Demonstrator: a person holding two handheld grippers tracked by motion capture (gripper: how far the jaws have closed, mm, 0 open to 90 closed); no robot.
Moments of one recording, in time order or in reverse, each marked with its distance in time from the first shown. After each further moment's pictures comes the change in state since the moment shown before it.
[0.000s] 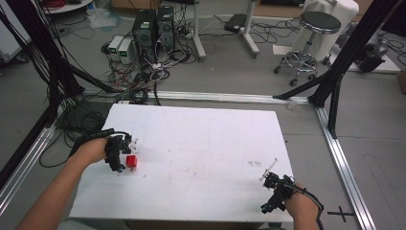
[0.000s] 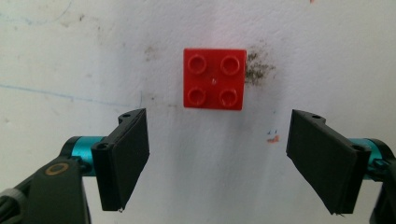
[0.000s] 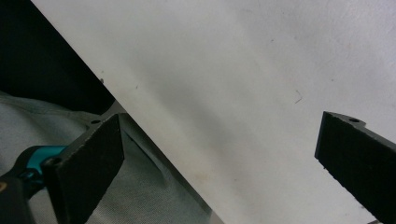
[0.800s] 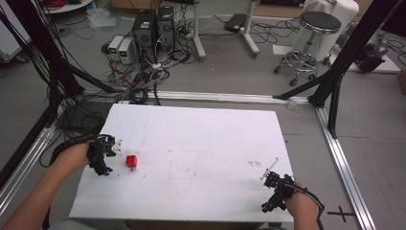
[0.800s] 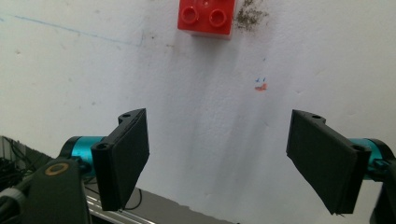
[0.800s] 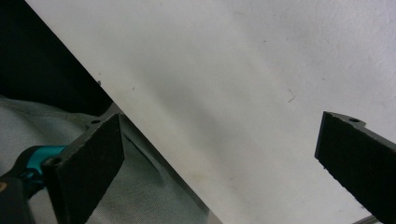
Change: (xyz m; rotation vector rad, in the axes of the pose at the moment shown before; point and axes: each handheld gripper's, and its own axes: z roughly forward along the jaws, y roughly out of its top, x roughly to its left) left arm -0.021 -0.041 -0.023 -0.021 0.063 -0.104; right arm -0.001 0.000 -0.003 -0.006 -0.011 0.006
